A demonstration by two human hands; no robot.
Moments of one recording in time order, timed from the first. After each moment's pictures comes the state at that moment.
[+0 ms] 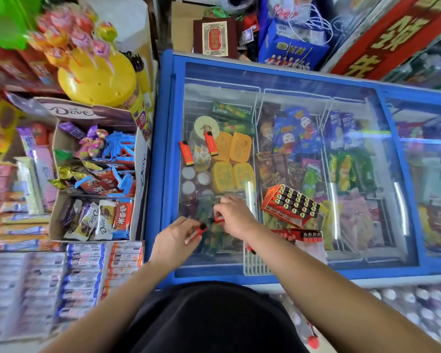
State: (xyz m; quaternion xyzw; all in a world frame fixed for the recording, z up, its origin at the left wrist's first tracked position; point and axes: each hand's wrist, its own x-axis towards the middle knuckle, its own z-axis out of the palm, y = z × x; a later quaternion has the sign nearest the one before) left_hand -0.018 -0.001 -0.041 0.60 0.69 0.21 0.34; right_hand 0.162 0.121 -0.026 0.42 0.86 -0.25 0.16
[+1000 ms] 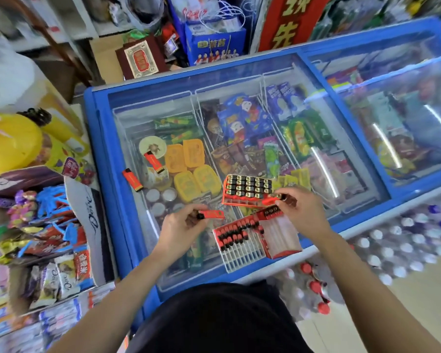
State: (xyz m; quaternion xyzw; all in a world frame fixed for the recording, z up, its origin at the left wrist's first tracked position) left_hand 0.064 0.075 0.022 0.59 0.59 0.26 0.49; right_hand 0.385 0.085 0.049 0.71 0.63 -0.26 -0.17
